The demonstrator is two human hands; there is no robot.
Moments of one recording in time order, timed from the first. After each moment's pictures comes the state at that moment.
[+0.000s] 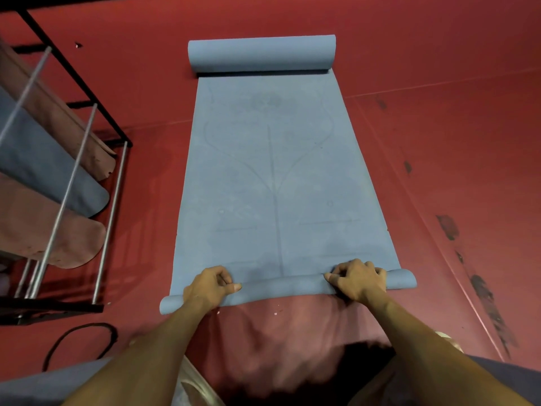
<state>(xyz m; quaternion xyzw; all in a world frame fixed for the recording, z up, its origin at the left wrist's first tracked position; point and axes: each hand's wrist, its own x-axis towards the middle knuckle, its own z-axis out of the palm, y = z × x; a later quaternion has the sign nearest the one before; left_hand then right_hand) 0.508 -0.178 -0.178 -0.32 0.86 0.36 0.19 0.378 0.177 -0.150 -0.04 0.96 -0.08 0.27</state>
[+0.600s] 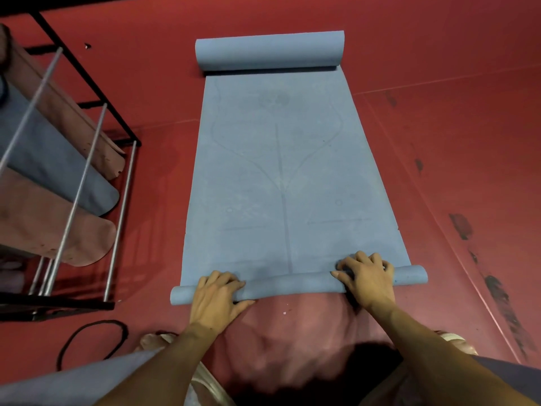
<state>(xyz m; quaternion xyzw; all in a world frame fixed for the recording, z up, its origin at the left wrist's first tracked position) 0.547 -0.169 -0.190 -0.05 0.99 0.11 -0.01 0.391 0.184 -0.184 -0.13 0.98 -0.09 0.09</state>
